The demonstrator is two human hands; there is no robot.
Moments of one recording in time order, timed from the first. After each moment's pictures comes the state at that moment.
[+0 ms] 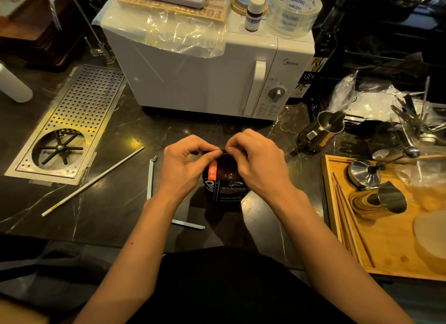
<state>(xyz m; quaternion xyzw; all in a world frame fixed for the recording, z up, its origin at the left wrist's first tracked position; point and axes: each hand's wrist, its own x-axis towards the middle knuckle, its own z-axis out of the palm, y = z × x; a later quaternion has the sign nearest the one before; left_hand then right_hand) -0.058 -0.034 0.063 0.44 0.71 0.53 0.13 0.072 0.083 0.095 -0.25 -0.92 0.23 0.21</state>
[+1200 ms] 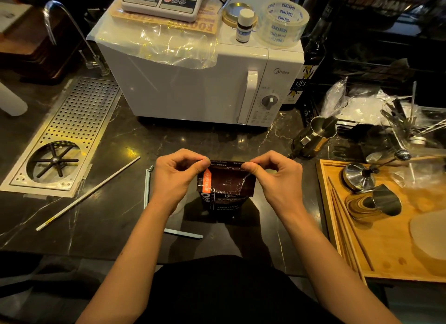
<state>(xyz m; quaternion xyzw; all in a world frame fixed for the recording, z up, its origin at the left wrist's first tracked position) -0.060 -0.037 0.057 0.30 0.66 0.64 0.26 0.108 0.089 0.078 -0.36 -0.76 0.42 0.33</state>
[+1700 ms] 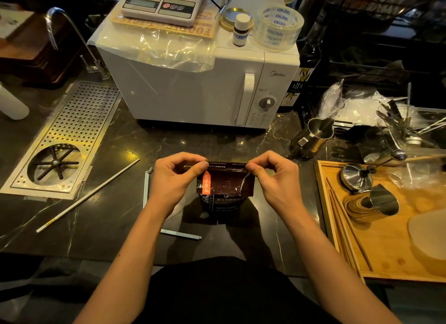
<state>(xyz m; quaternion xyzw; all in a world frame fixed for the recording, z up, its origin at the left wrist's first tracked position) -0.060 -0.041 0.057 0.30 0.66 0.63 0.28 0.114 0.094 0.078 -0.33 -0.78 0.43 0.31</state>
